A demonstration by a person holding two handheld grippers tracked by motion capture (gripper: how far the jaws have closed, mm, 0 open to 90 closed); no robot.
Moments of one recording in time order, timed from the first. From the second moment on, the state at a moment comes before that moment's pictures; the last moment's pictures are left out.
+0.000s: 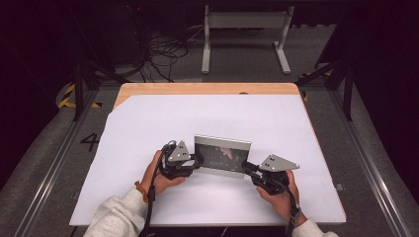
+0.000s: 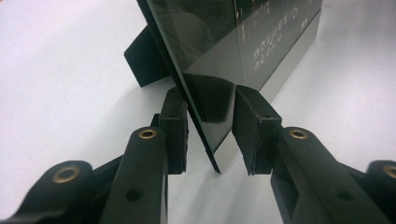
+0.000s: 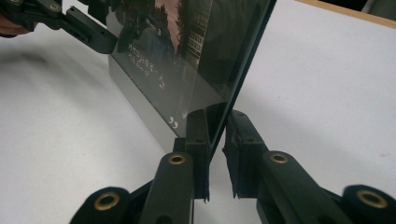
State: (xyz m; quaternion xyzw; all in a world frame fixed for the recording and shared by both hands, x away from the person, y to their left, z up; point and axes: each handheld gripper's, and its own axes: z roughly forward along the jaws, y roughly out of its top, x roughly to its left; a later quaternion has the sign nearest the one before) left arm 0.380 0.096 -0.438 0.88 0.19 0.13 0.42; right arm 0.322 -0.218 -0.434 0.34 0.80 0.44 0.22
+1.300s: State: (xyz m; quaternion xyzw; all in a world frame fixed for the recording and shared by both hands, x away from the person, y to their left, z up) left arm 0.374 0.095 -0.449 0.89 0.18 0.13 0.40; right arm 0.335 -0.215 -0.434 0.35 0.80 0.44 0.22
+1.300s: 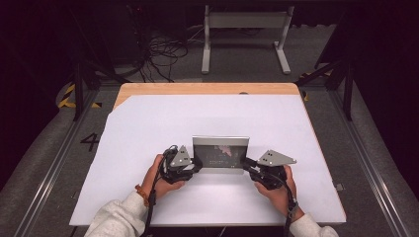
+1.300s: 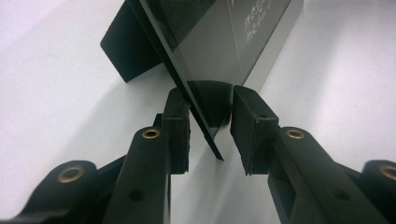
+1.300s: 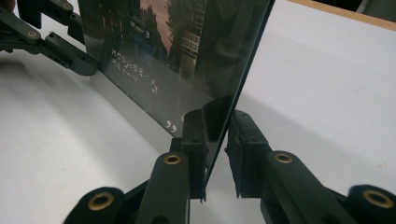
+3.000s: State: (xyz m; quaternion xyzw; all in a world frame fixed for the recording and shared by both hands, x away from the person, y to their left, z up) left arm 0.356 0.122 -0.441 0.88 0.19 0.13 0.41; right arm 0.324 -0.223 -0.428 0.31 0.82 0.42 0.24
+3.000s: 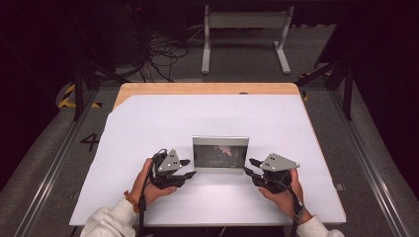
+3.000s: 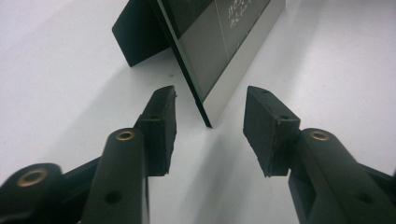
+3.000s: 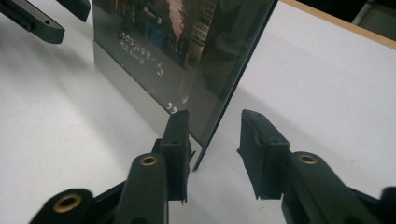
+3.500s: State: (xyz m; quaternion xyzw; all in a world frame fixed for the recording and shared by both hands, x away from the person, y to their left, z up) left arm 0.341 0.133 -0.449 0.89 0.20 0.14 0.39; right arm 0.313 -0.230 -0.433 0.29 0.84 0.39 0.23
